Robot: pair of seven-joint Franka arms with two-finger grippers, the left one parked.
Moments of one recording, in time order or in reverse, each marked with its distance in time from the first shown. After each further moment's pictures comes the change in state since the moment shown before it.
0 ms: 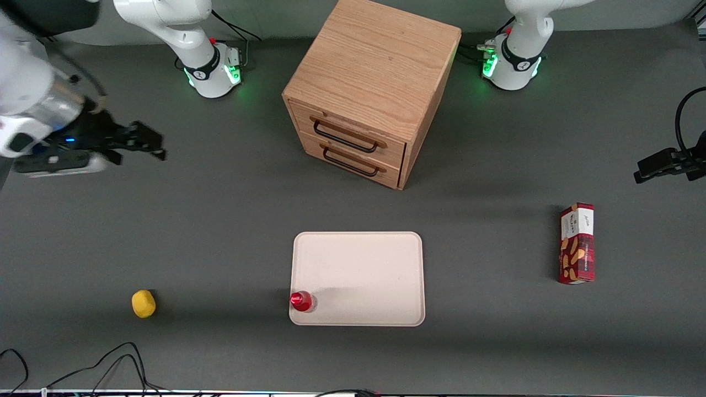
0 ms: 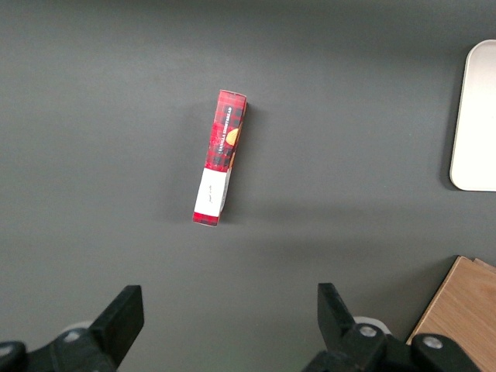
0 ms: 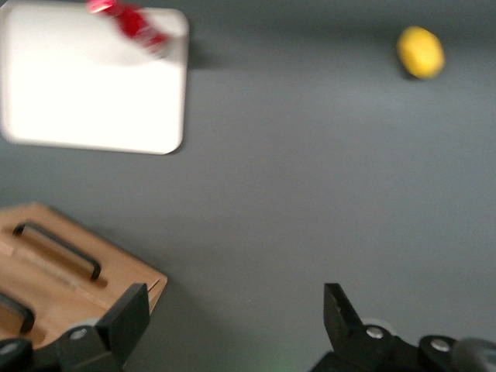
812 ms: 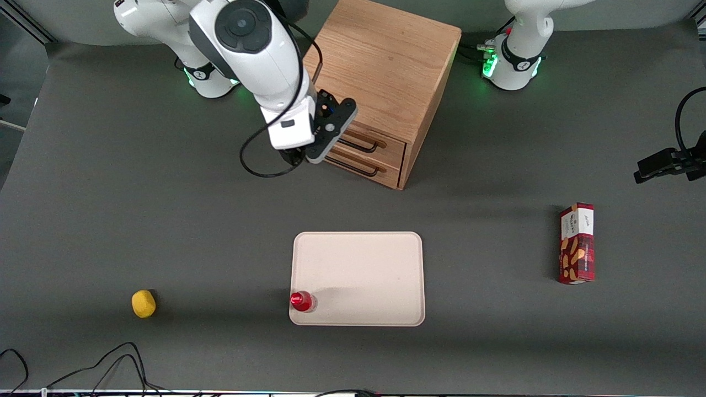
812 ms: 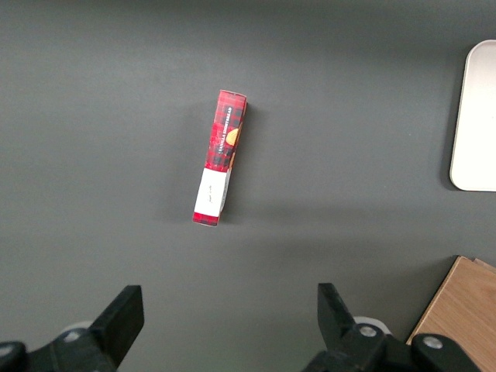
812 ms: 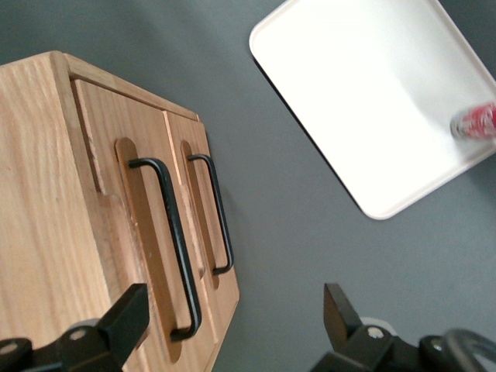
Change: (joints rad) arm 0.480 0.332 -0.005 0.237 -0.003 0.097 -0.334
